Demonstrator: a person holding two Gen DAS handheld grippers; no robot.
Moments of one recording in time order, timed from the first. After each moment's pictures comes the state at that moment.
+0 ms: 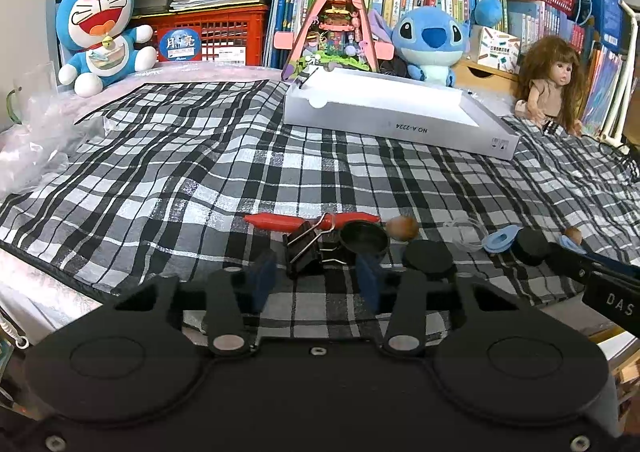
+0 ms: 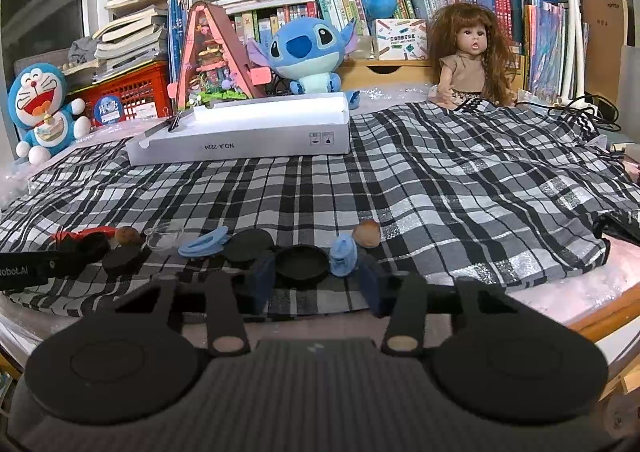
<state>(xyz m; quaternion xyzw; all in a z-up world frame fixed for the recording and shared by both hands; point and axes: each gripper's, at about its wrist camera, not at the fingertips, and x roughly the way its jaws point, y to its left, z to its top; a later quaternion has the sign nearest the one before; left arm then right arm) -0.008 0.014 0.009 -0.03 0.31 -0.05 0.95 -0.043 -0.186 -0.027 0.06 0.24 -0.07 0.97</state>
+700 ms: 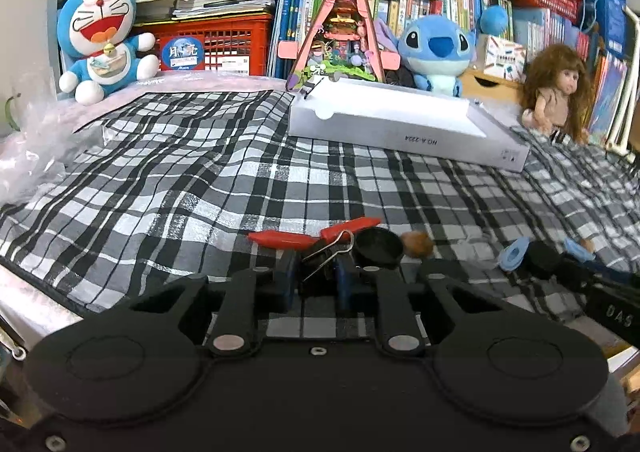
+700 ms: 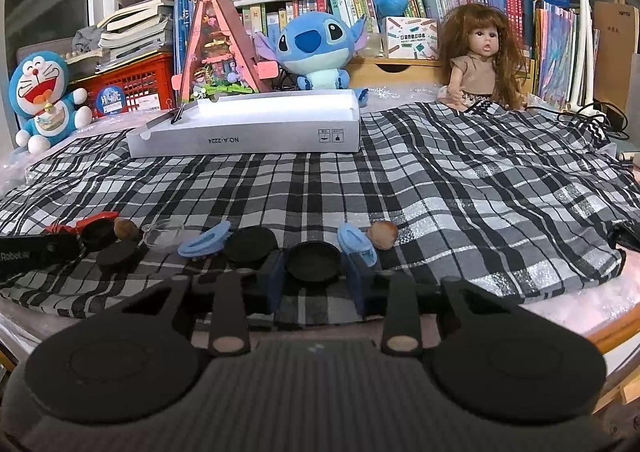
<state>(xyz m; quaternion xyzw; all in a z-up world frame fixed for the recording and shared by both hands) 0.006 0.014 0.005 -0.04 0.29 -0.04 0.95 -0.029 -0.181 -0.032 0.04 0.24 -0.06 0.97</state>
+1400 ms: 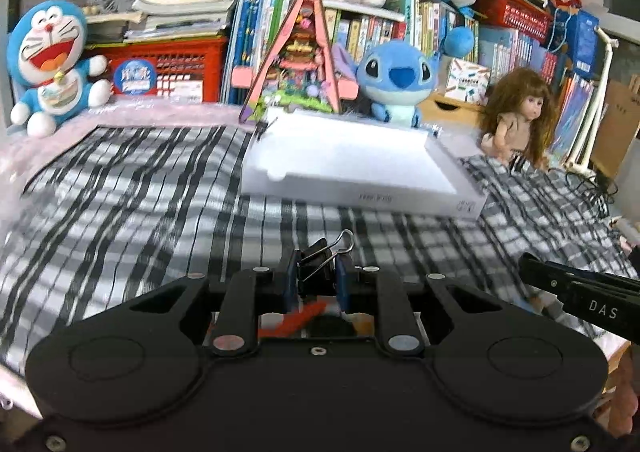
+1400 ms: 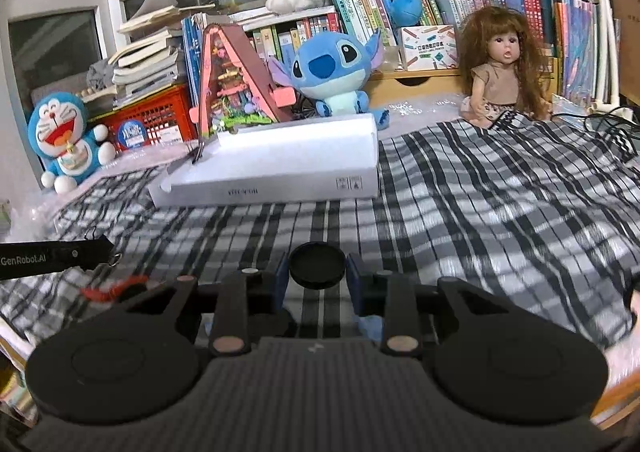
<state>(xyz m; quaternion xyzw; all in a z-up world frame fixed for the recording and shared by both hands) 0.052 0.012 0.070 -0.05 0.29 -0.11 0.95 -0.001 -0.209 0.017 0.09 0.24 -0.01 0.97</state>
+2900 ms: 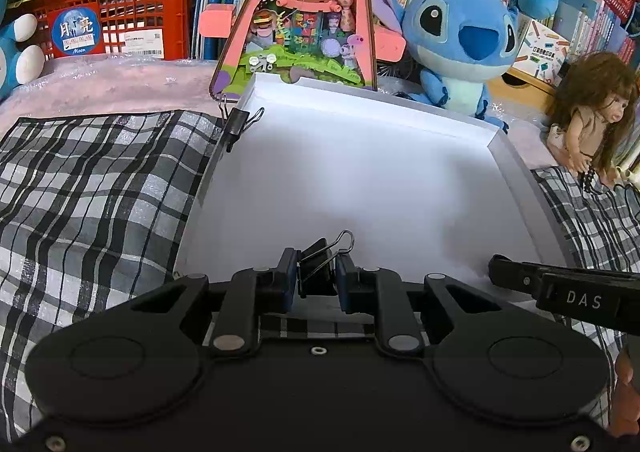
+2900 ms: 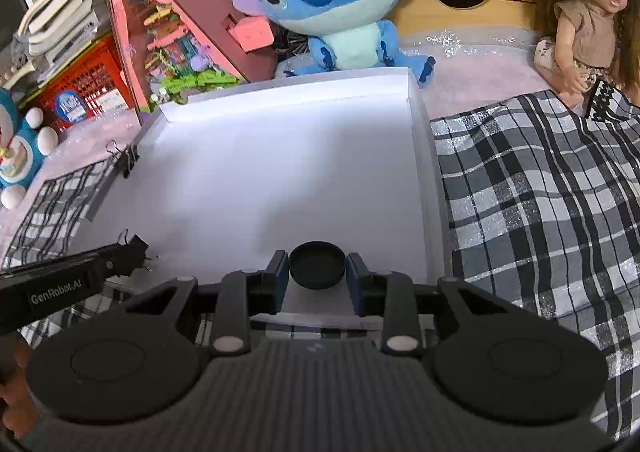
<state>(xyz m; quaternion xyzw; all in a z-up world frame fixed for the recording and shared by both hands) 0.274 -0.028 0.032 -0.05 0.42 -0.09 0.90 0.230 -0.228 0.018 0.11 0.42 0.00 0.90</state>
